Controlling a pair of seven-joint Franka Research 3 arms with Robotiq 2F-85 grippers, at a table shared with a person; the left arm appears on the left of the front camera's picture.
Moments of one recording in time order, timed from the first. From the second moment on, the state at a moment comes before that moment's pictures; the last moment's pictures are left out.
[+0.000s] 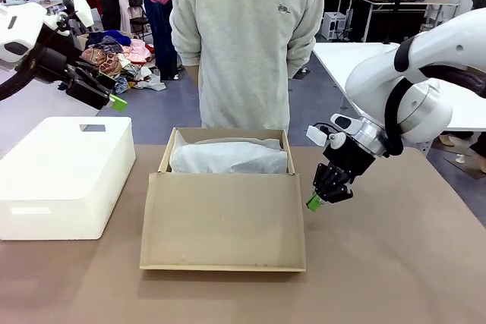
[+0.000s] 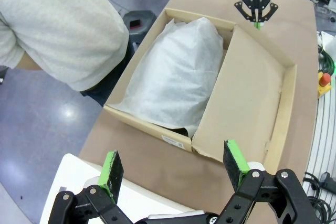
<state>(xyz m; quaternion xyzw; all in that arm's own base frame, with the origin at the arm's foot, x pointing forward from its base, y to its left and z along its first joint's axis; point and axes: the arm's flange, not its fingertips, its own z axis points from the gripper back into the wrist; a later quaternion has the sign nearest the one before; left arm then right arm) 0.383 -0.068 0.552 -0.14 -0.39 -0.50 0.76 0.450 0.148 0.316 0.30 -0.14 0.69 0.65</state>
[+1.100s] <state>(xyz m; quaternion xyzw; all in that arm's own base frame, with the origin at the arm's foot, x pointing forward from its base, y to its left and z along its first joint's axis) 0.383 -0.068 0.552 -0.14 -0.39 -0.50 0.76 0.446 0.155 0.292 0.33 -0.14 0.70 0.62</state>
